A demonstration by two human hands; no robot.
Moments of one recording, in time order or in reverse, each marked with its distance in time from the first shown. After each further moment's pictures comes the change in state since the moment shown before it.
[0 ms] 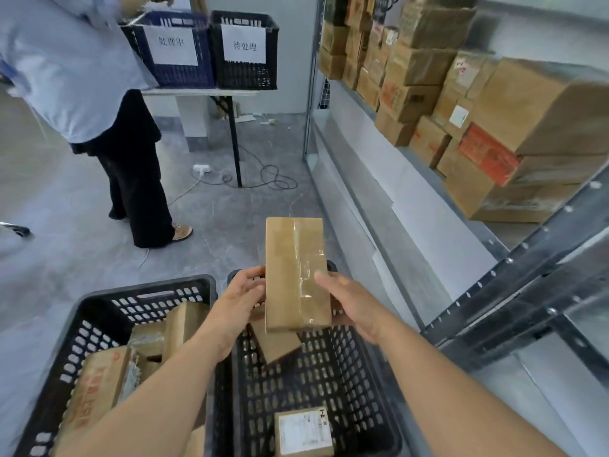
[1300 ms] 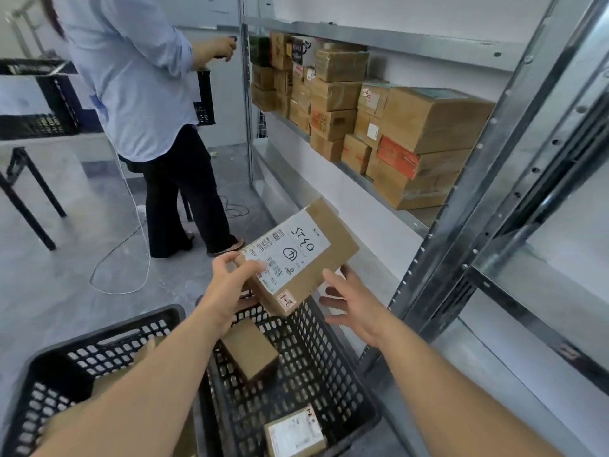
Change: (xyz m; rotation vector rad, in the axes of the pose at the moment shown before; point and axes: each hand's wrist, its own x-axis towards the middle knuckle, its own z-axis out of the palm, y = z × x) left_hand -0.011 0.039 0.020 -0.124 -0.123 0.052; right_hand -0.092 0.002 0.006 0.246 0.304 -0.105
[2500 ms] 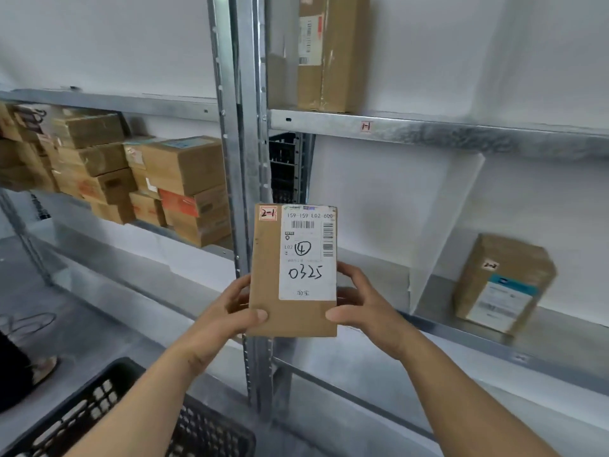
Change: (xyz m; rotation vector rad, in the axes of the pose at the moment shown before) left_hand -0.087 0.003 0.235 0.362 -1.031 0.181; right_hand -0.259 0.001 -0.174 -0.053 0.571 -0.292
